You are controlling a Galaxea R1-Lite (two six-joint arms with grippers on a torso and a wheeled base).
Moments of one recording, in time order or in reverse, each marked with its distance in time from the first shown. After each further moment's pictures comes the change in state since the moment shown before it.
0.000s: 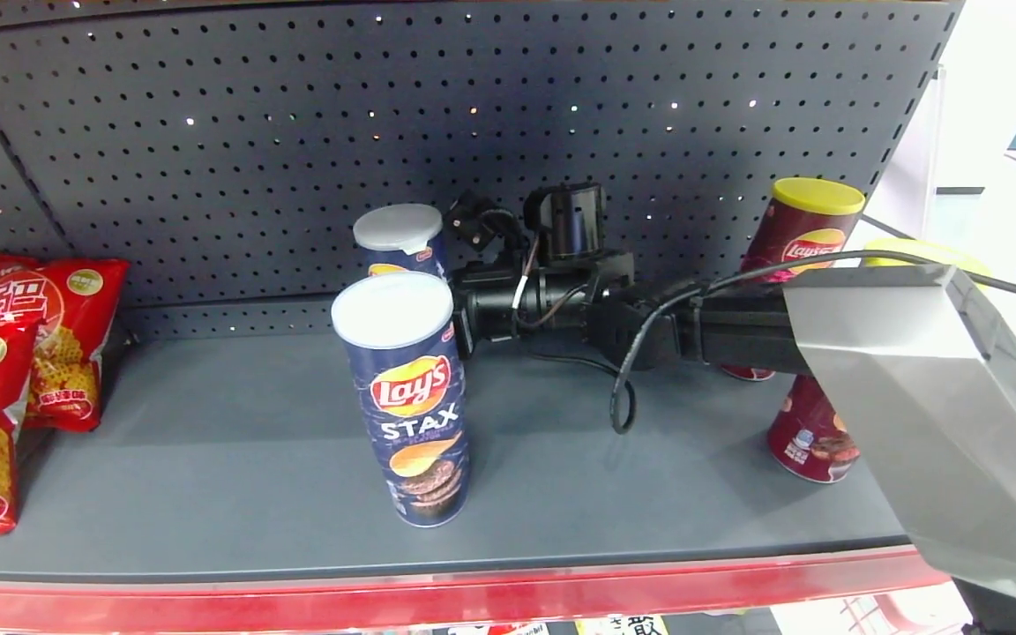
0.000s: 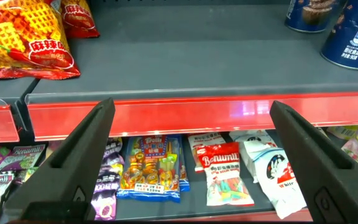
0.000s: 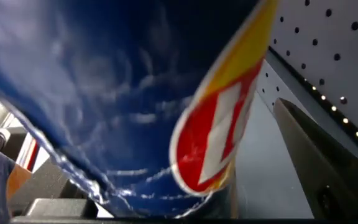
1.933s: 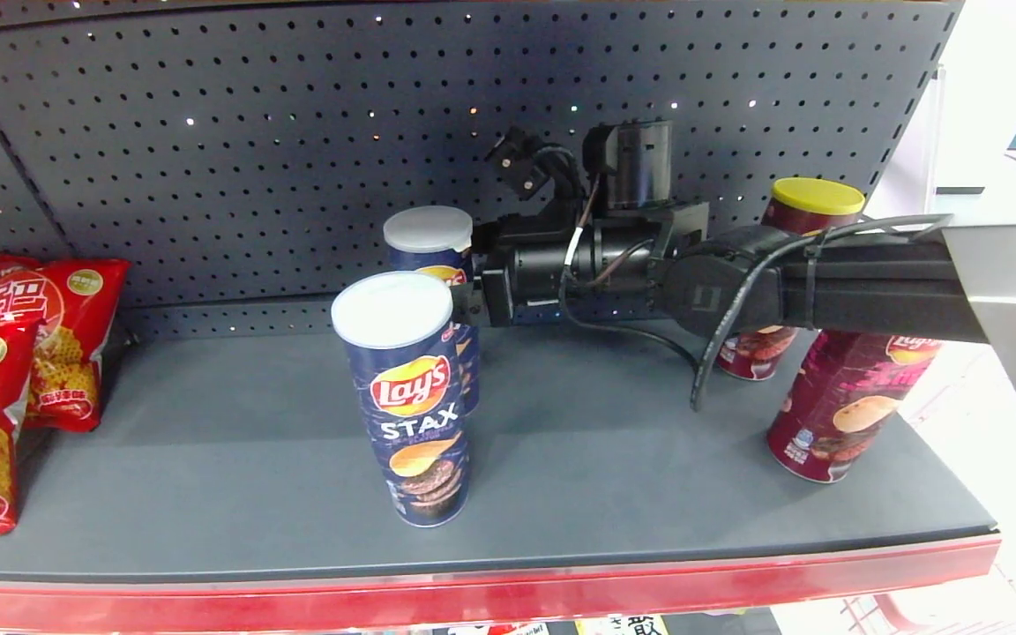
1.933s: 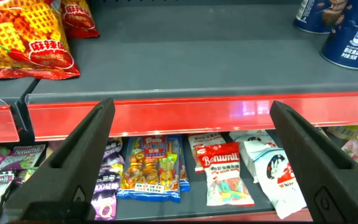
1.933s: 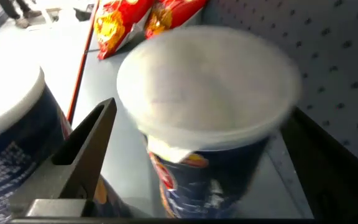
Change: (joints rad) left arm 0.000 0.000 0.000 0.000 0.000 0.000; right arm -0.016 -0.197 0.157 -0.001 0.005 -0.056
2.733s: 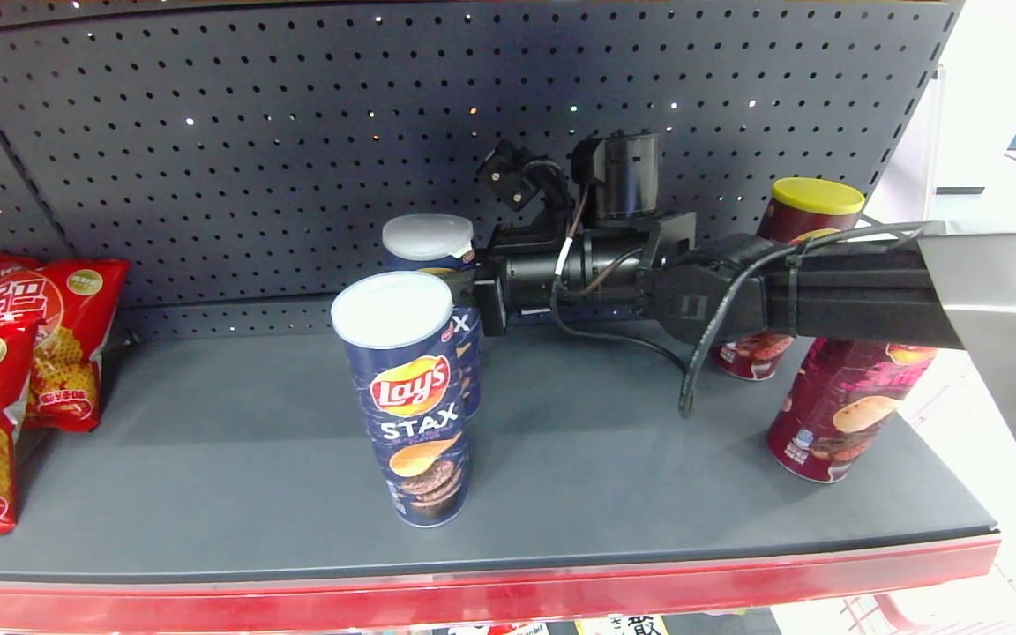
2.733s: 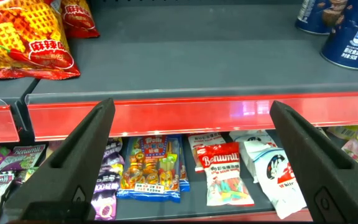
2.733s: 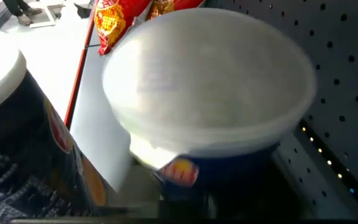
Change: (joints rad) left arm 0.000 0.000 0.000 0.000 0.000 0.000; right arm 0.007 0.021 -0.005 0.000 -0.006 0.002
